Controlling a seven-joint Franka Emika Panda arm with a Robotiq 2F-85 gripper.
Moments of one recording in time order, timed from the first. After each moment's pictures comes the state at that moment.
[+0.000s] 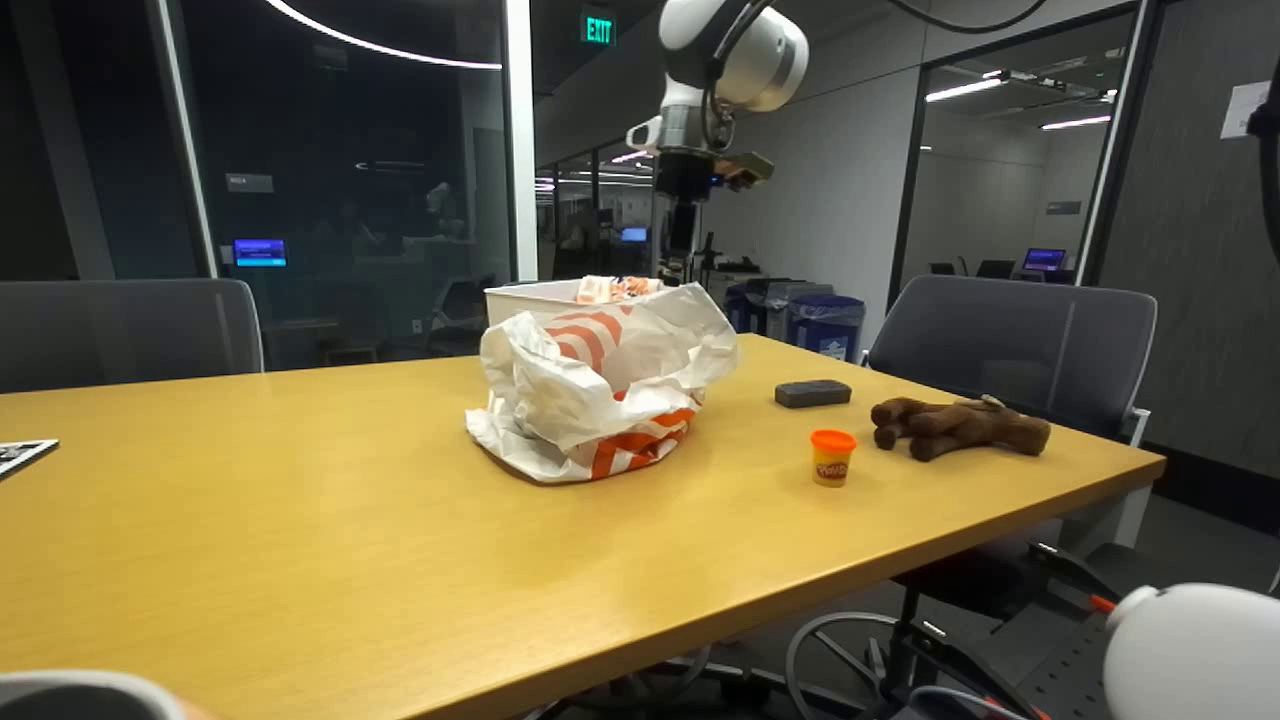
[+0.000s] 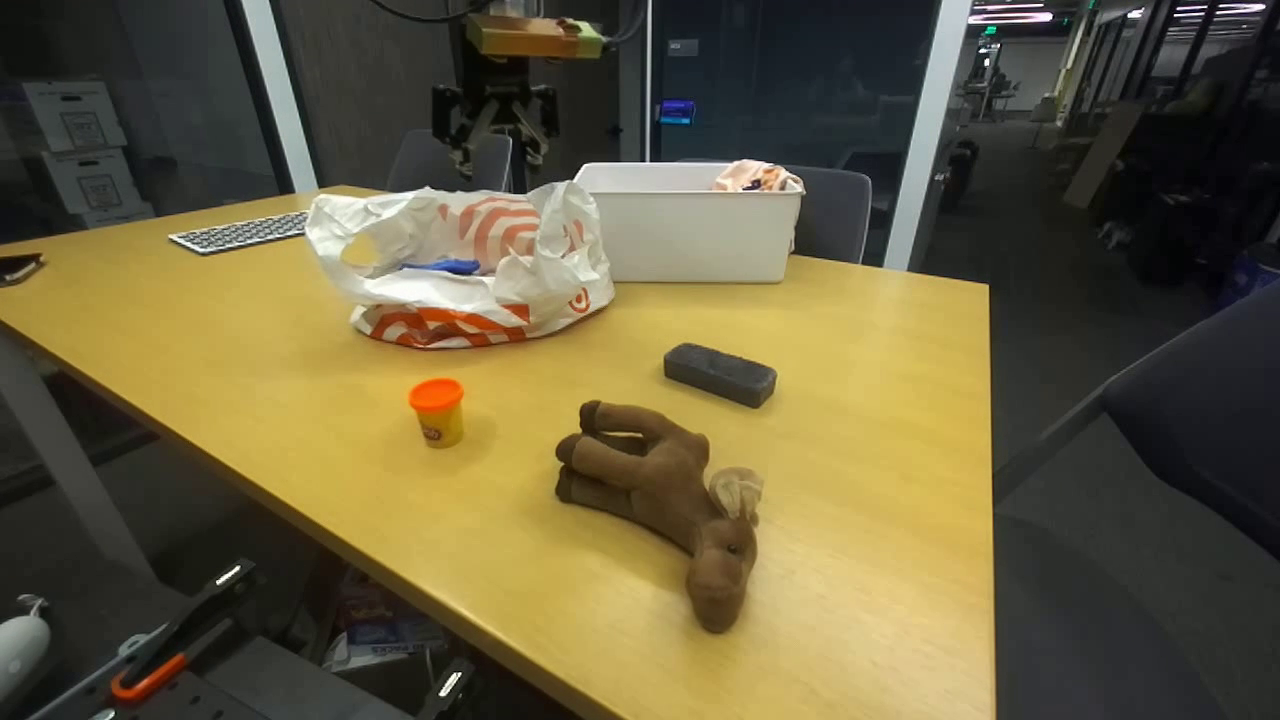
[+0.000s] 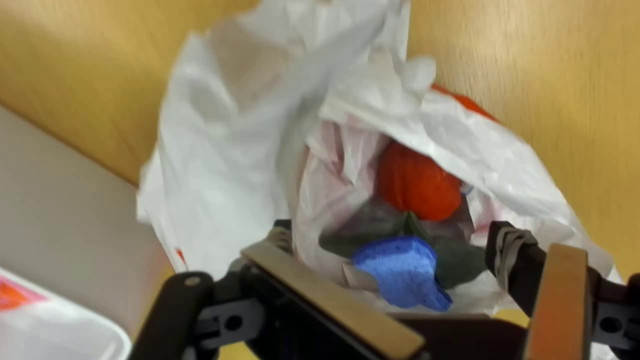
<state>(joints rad) 0.04 0.21 0.15 -1.83 0.07 2.13 -0.92</state>
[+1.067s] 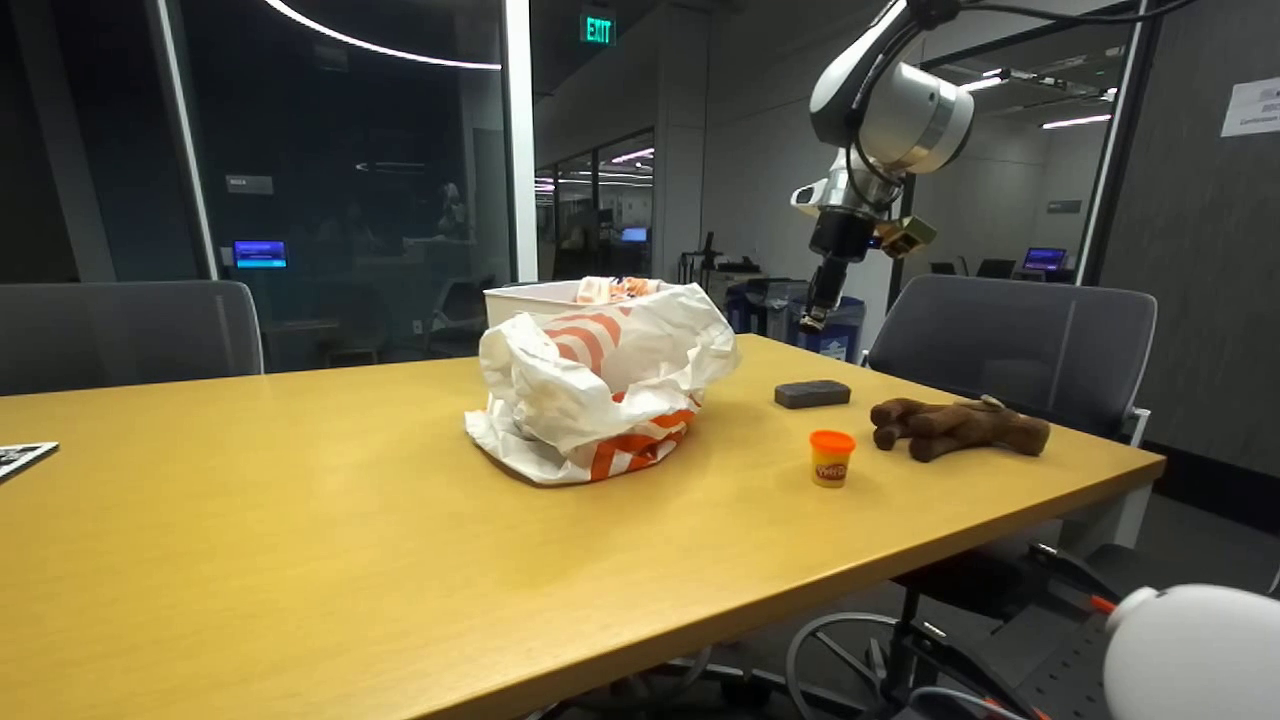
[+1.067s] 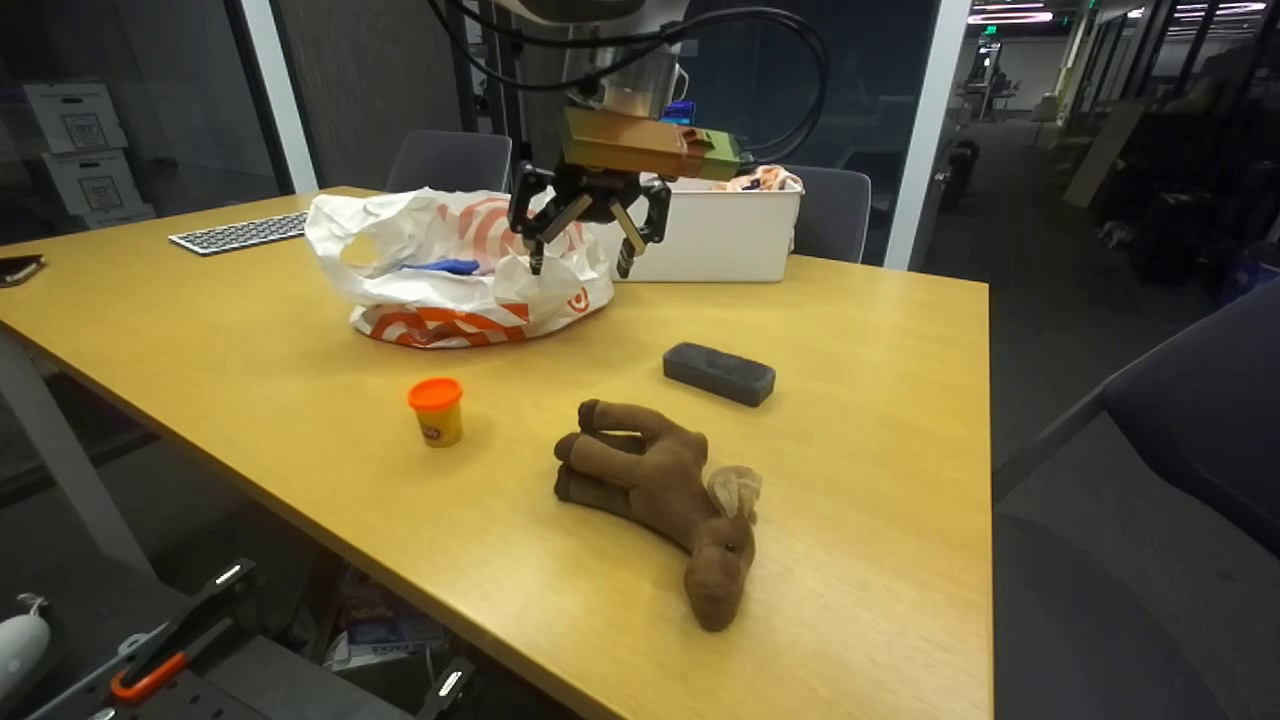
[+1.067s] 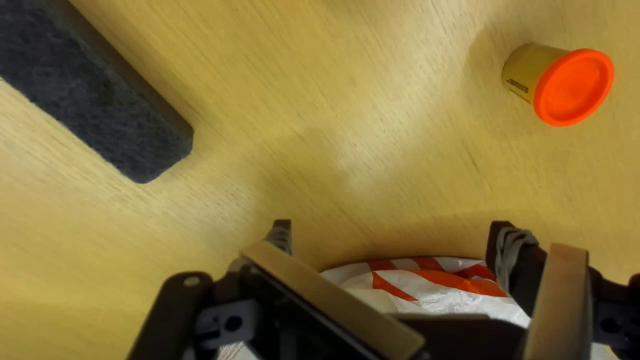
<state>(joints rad) -0.08 -0.01 -0.07 -2.29 0.36 2.28 -1.17</state>
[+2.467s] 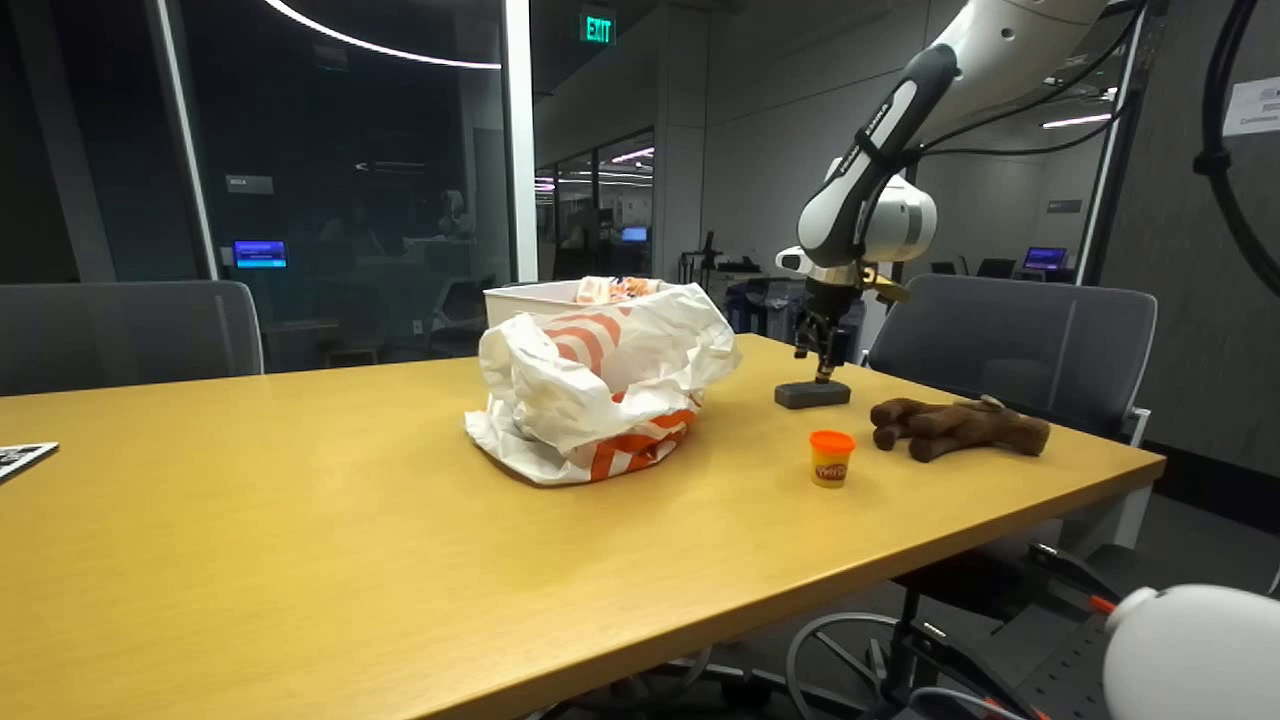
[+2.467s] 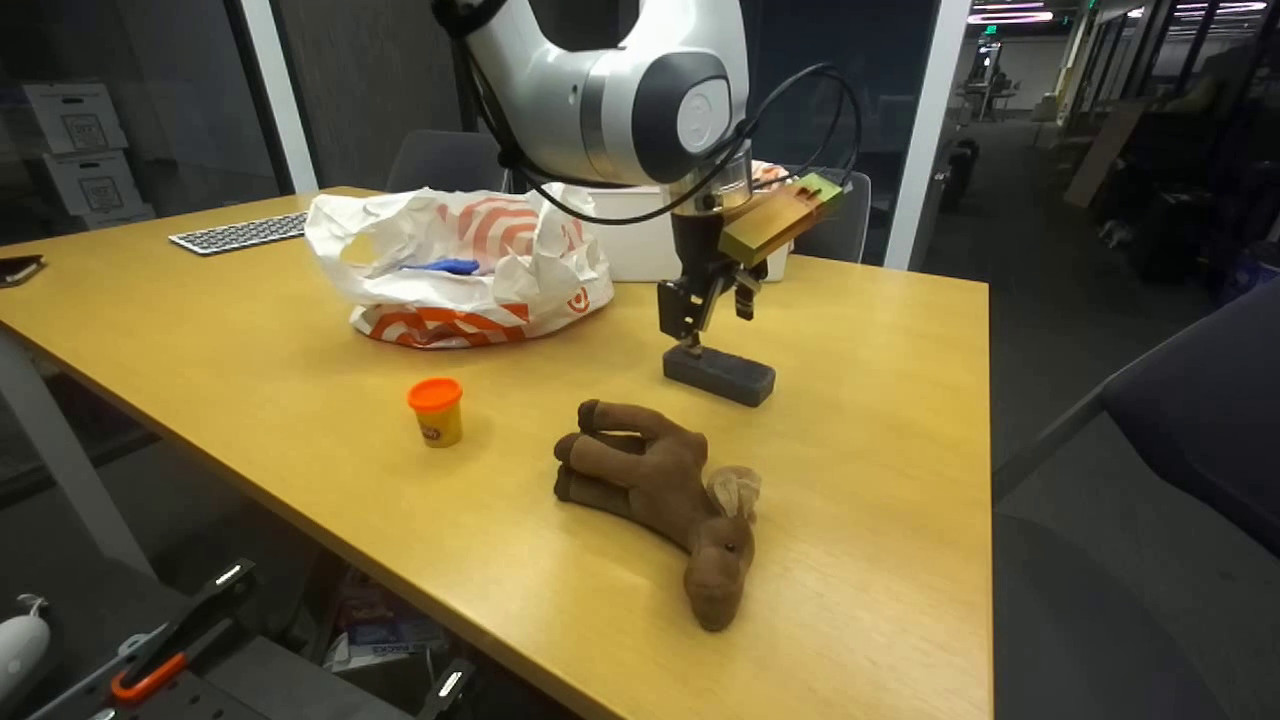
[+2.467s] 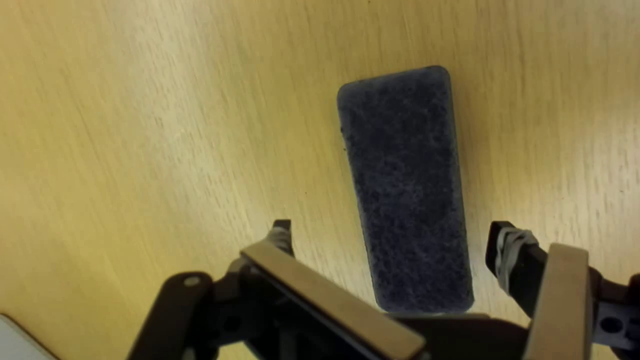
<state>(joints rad) -0.16 0.35 -0.08 -2.13 -0.04 2.73 -1.37</state>
